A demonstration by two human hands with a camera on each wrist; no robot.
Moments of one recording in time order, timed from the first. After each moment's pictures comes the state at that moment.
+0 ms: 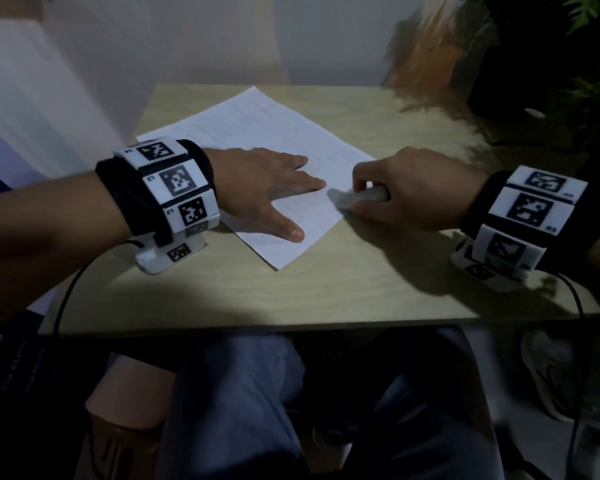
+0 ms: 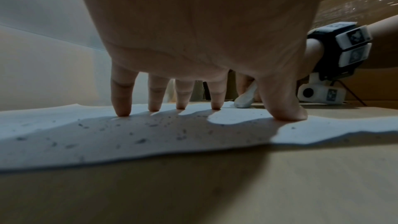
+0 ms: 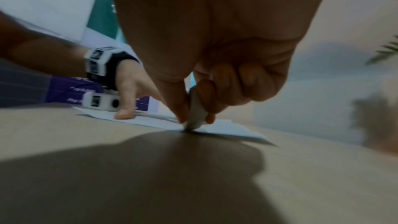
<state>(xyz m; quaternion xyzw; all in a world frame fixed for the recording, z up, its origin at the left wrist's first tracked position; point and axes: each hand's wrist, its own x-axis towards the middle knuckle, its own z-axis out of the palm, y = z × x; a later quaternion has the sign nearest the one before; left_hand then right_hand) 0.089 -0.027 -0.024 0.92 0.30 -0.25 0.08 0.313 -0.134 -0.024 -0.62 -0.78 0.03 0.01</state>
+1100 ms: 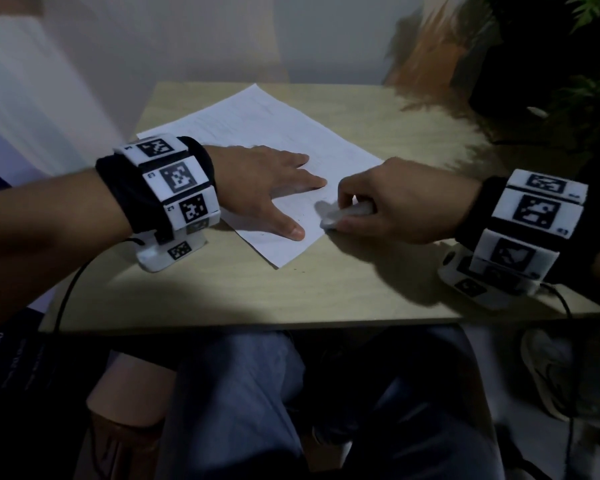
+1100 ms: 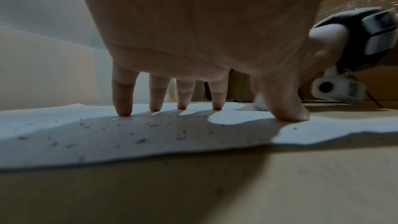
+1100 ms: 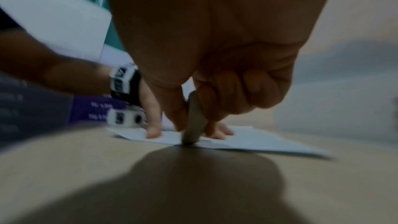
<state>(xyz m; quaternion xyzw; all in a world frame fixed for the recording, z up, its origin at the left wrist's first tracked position) 0.088 -0.024 -0.026 0.92 0.29 -0.24 0.08 0.291 -0.140 -0.022 -0.61 -0.78 0.09 -0.01</state>
